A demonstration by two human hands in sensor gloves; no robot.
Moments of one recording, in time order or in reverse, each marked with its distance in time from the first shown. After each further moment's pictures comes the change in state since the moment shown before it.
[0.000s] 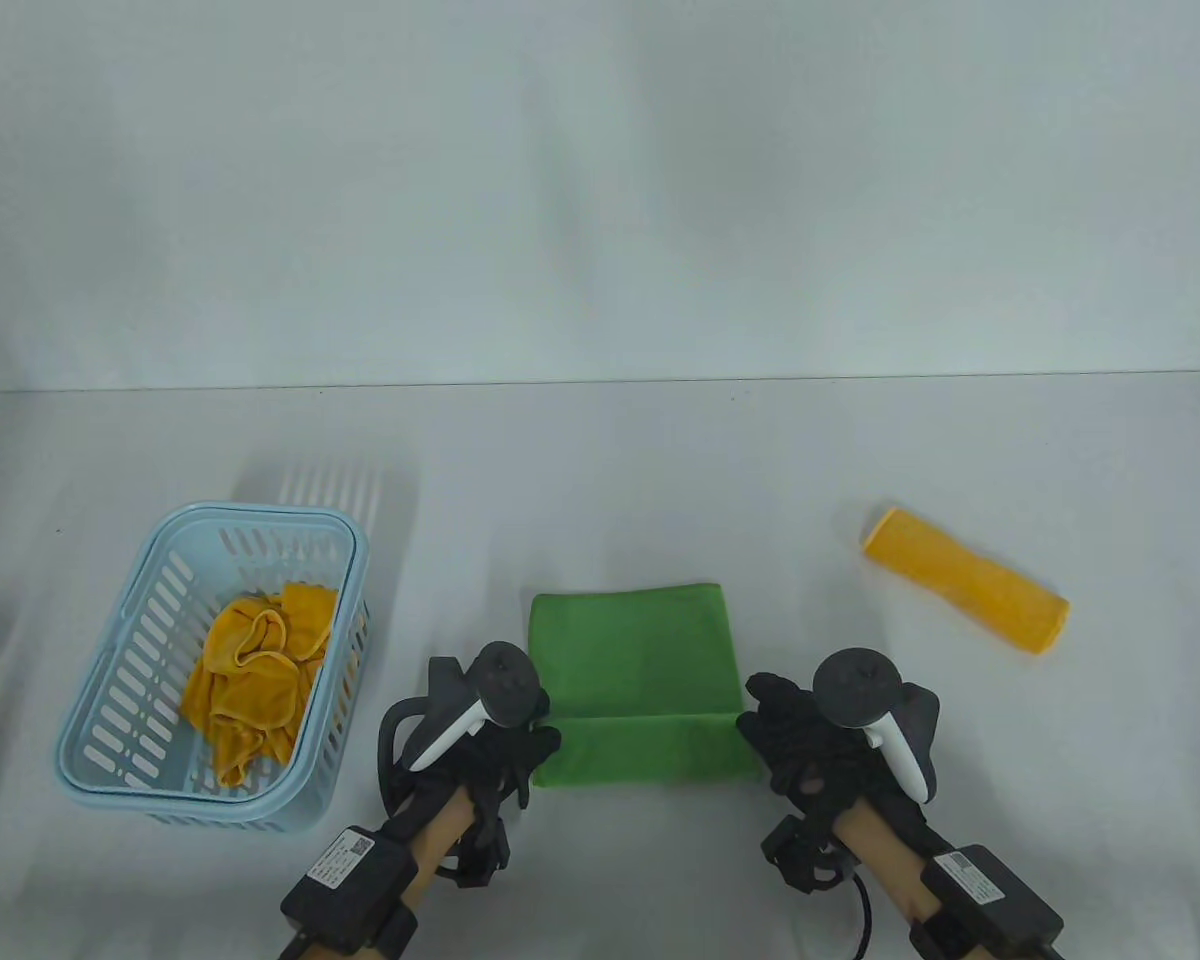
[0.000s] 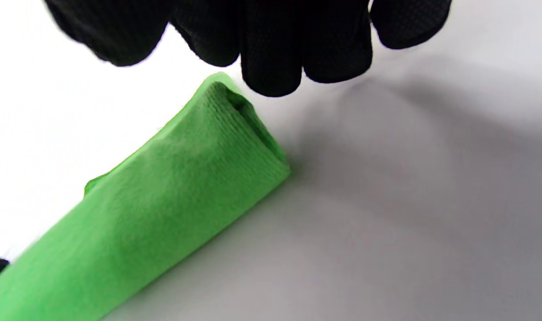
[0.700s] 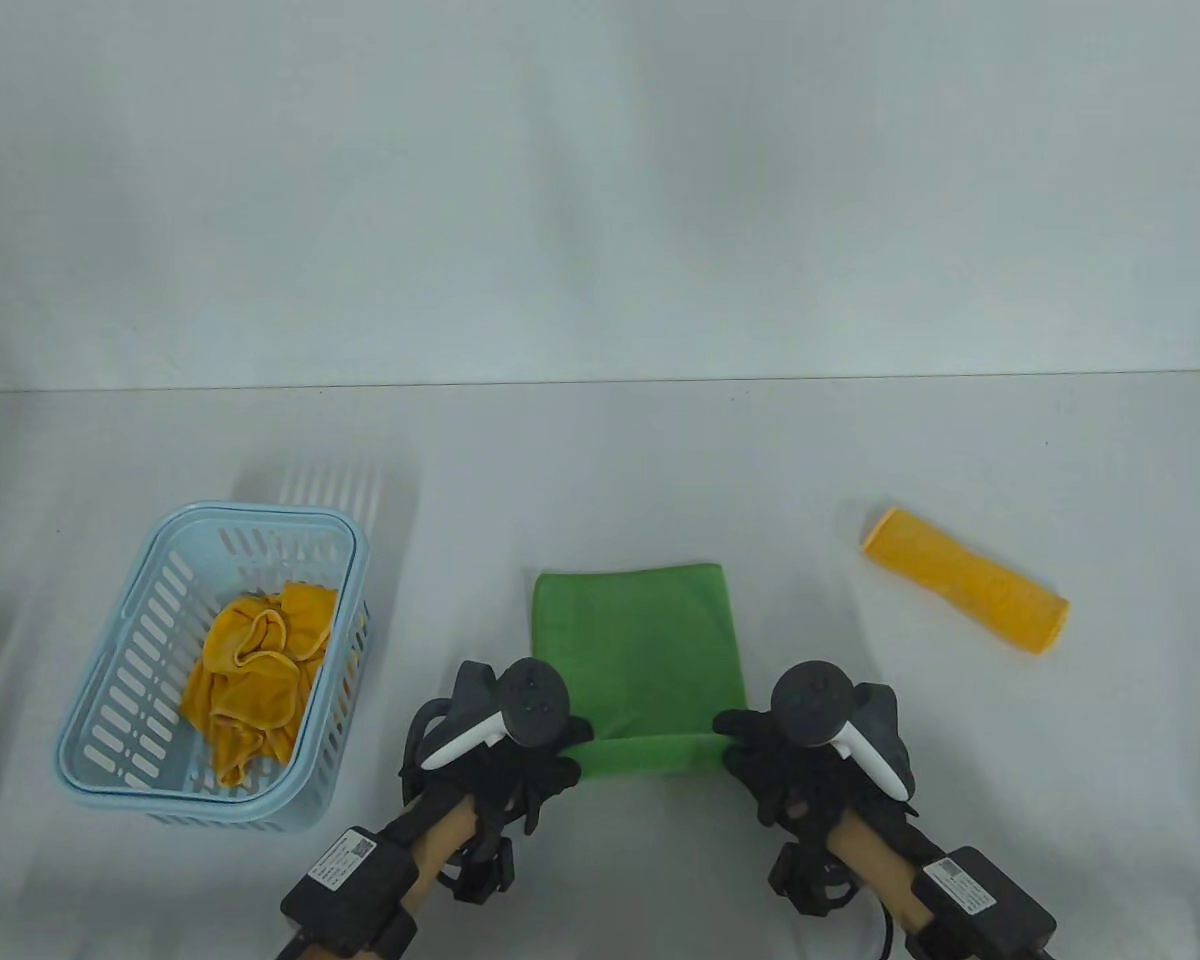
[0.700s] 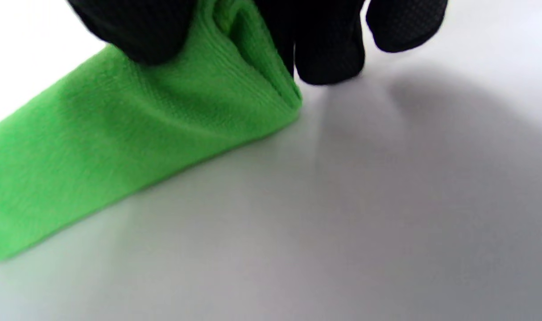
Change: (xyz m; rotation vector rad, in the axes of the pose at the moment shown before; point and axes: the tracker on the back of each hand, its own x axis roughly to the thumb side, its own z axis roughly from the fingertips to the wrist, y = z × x) left_hand 0.020 -0.008 0.004 -0.196 -0.221 0.044; right_hand 0.014 0.014 0.008 0.109 -0.075 0.170
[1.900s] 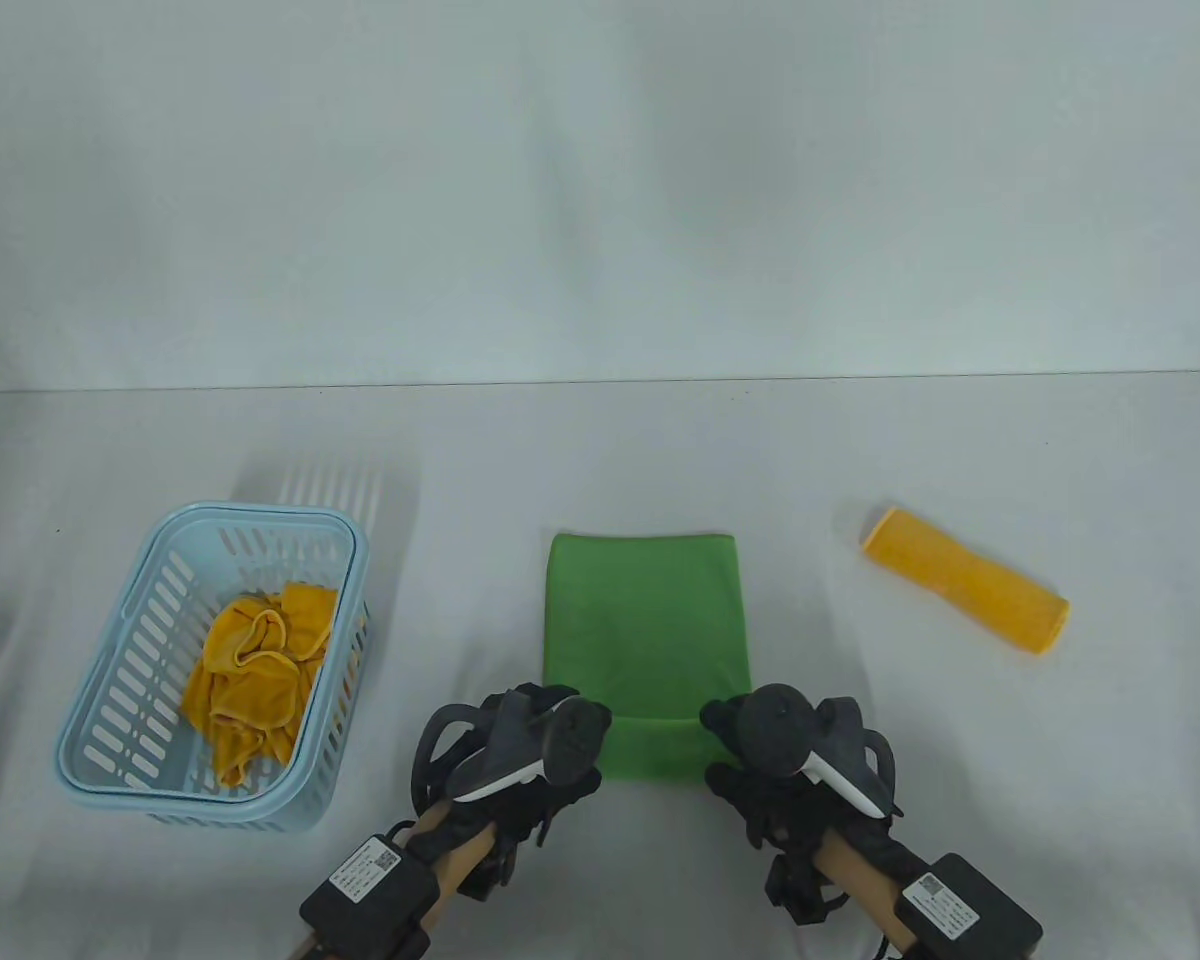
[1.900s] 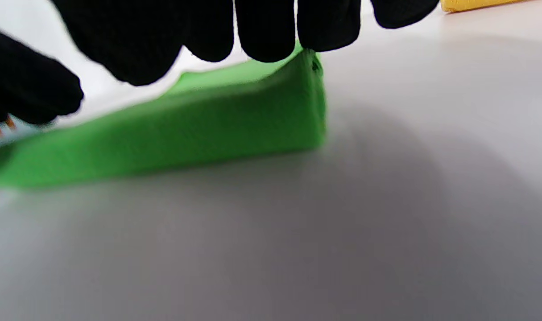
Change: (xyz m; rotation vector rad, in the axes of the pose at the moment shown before) left_hand 0.032 -0.015 0.004 0.235 -0.020 -0.429; right_hand 0.027 0.016 0.014 -0.096 -0.139 0.342
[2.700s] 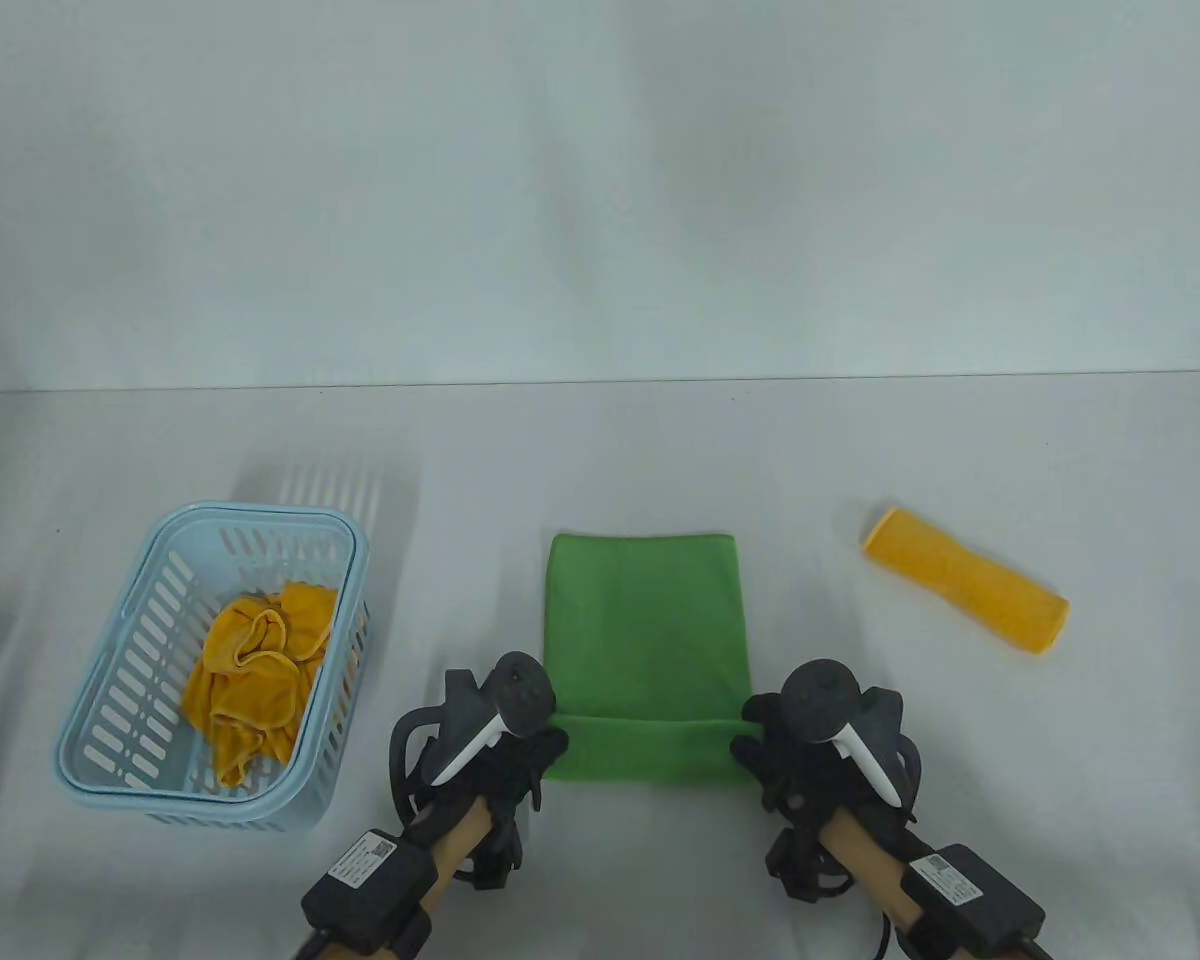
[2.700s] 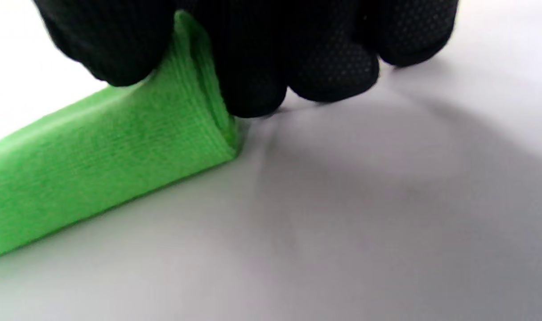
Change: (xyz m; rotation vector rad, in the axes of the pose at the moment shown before) left_hand -0.049 -0.012 -0.009 -0.038 0.334 0.316; right_hand -0.045 0.001 -0.017 -0.022 0.267 -0.269
